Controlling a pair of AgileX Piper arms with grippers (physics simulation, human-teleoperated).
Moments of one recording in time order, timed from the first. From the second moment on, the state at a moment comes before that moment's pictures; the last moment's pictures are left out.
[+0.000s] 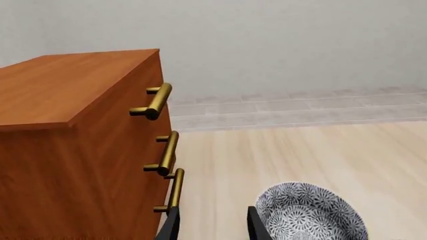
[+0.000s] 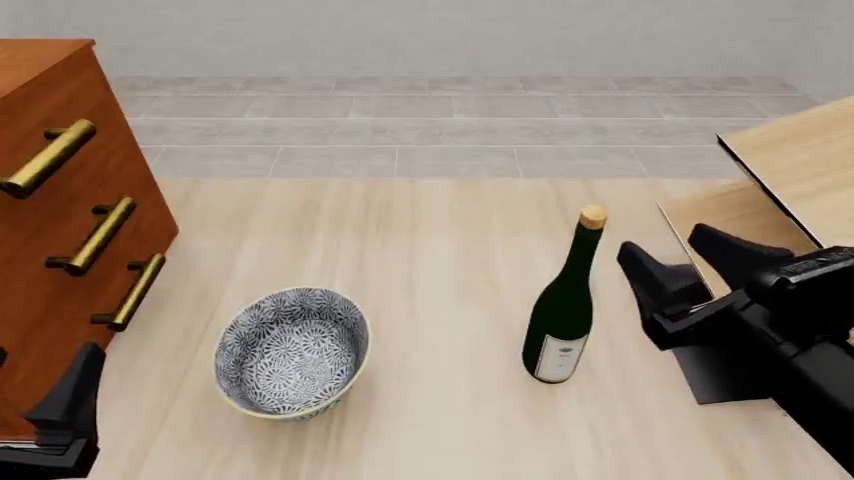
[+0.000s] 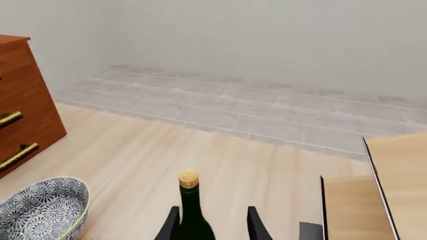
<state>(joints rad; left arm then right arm) 0.00 0.00 0.00 0.03 0.06 0.33 0.81 -0.26 -0.42 0.01</state>
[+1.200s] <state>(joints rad) -0.03 0.00 0.00 0.03 0.08 0.43 1.10 -0.38 -0.55 0.00</state>
